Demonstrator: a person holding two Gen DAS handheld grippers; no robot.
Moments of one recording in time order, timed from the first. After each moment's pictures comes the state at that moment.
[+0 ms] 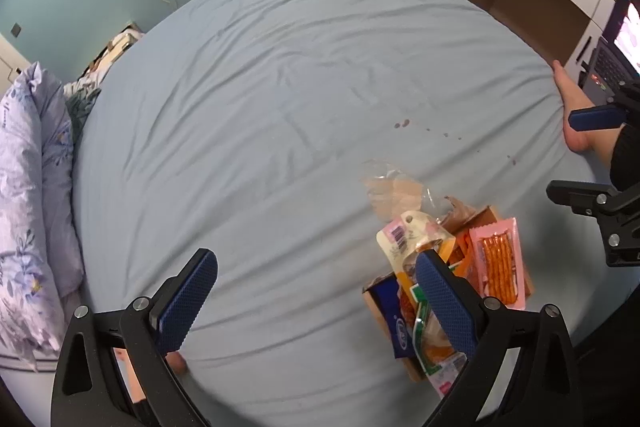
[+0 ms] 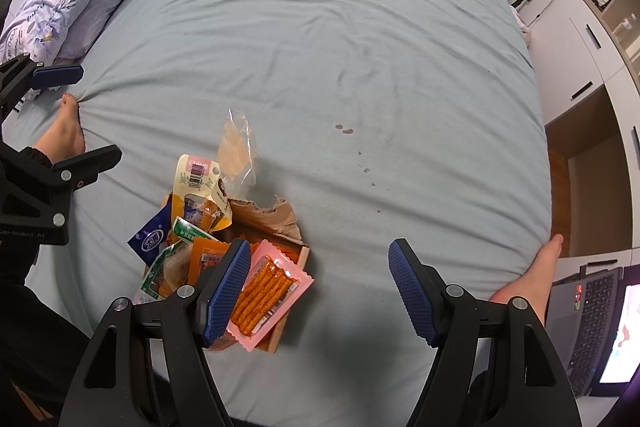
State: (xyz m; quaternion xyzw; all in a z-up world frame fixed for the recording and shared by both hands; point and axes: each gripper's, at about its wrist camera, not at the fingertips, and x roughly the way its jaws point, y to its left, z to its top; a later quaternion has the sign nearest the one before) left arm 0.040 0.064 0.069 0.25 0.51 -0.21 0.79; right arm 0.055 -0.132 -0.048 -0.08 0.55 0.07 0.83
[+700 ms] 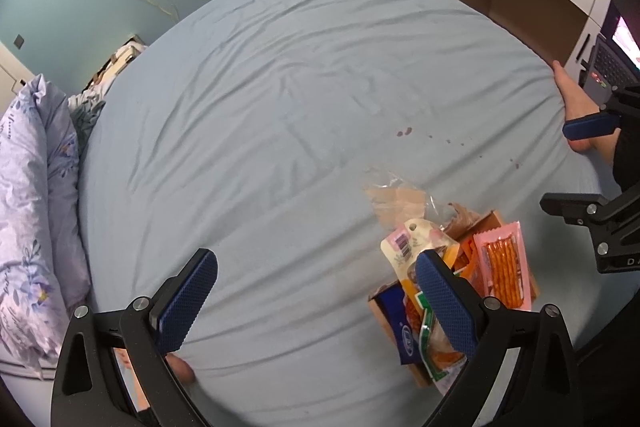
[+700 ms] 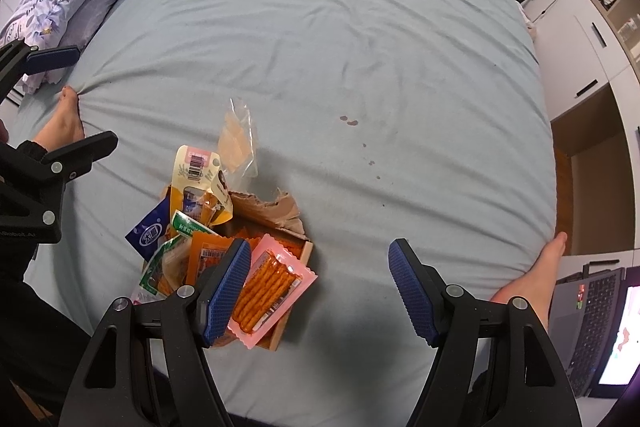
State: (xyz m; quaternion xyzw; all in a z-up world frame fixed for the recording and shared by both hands) left arm 0.039 0.060 0.071 0.26 0.50 -0.21 0.80; right arm 0.060 -0.129 -0.056 -0.08 0.57 0.08 0.82
